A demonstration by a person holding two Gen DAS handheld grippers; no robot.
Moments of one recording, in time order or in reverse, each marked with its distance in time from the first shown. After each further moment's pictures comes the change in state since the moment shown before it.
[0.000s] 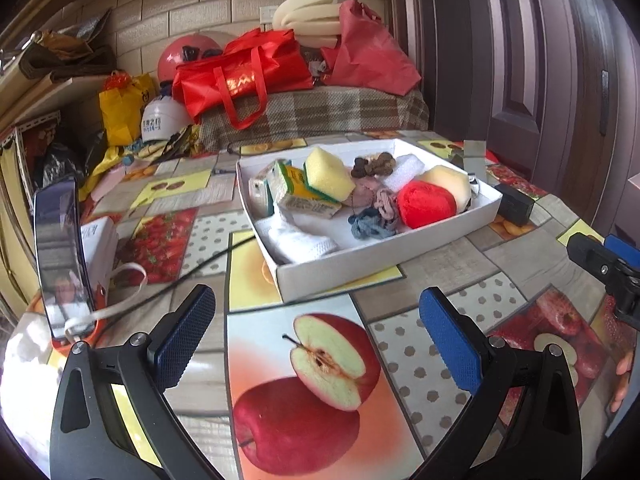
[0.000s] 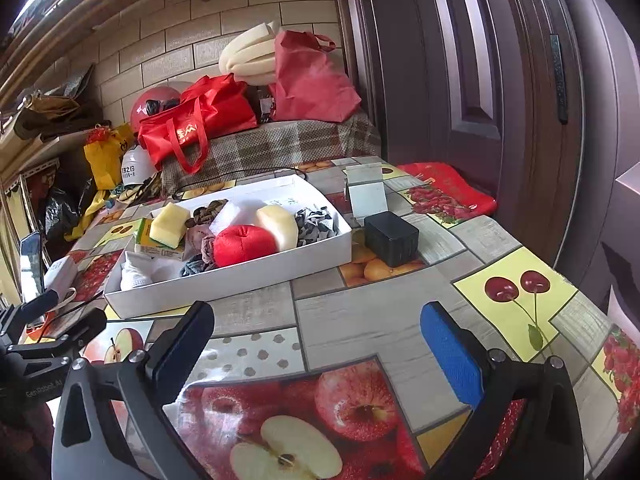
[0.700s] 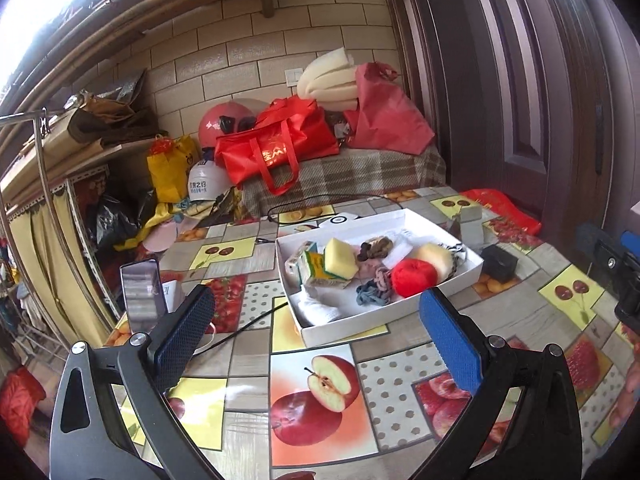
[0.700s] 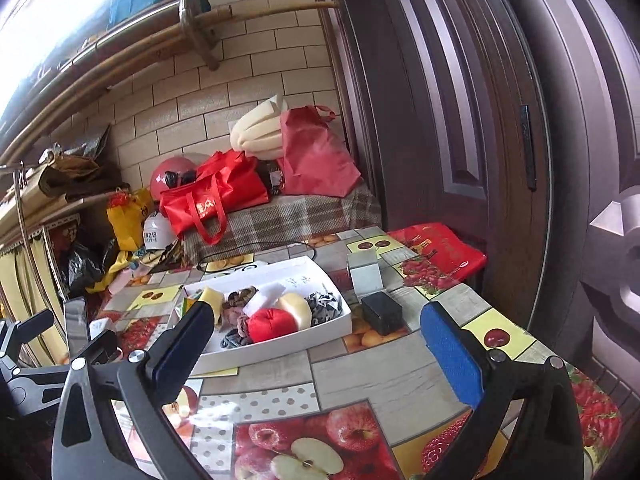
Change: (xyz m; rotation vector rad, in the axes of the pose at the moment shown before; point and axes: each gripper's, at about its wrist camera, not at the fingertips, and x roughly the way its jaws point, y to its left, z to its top) left arm -0.116 -0.036 0.048 0.034 -0.191 0.138; right arm -0.090 -0.011 0.050 0.077 -0.218 0.049
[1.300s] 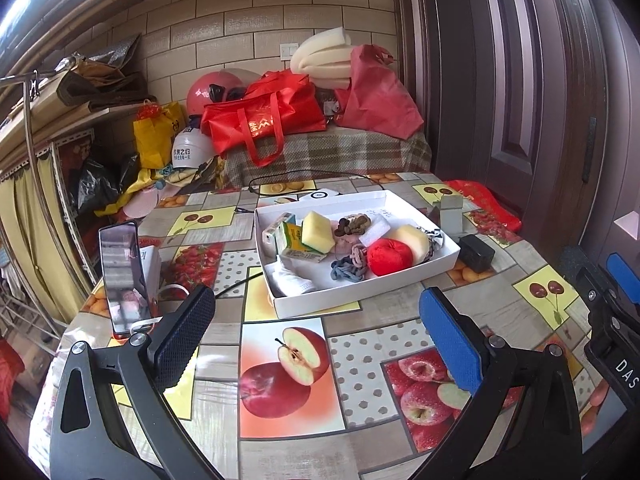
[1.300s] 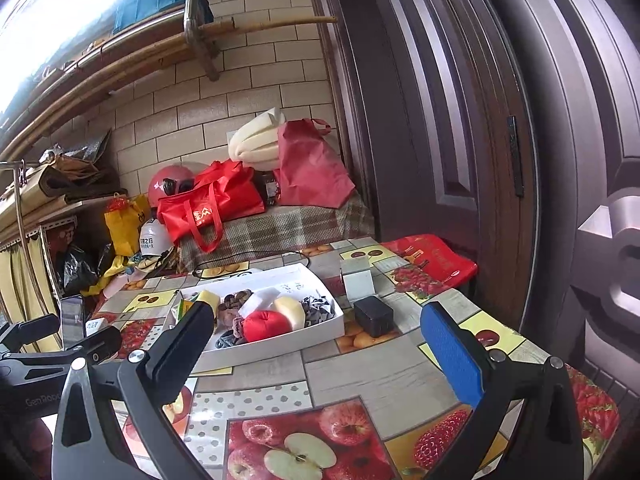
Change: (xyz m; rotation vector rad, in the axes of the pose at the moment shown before) left arm 0.003 -0.005 -0.009 -0.066 0.100 -0.066; right arm -0.008 0.003 -0.021 -0.047 -0.031 -0.041
